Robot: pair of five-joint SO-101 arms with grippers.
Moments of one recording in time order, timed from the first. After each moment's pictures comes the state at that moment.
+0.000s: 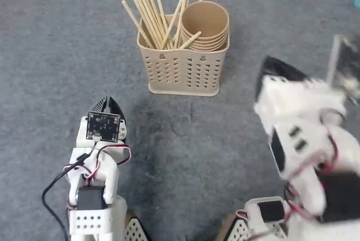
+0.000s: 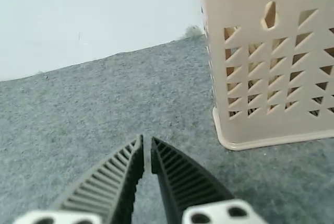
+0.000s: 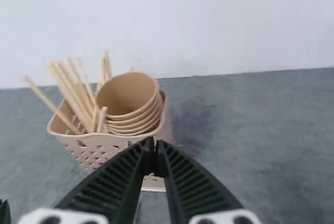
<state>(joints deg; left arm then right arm) -7.3 -101.8 97.1 37.2 -8.8 -10.4 -52.0 0.5 81.2 -11.5</state>
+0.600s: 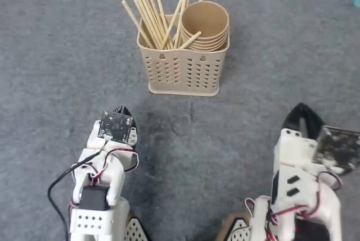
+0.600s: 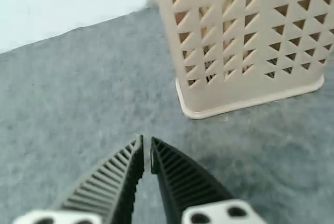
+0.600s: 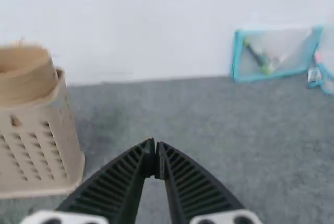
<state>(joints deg) -1.6 -101.8 97.1 46.2 -8.8 8.2 -94.2 51.6 68.8 2.3</state>
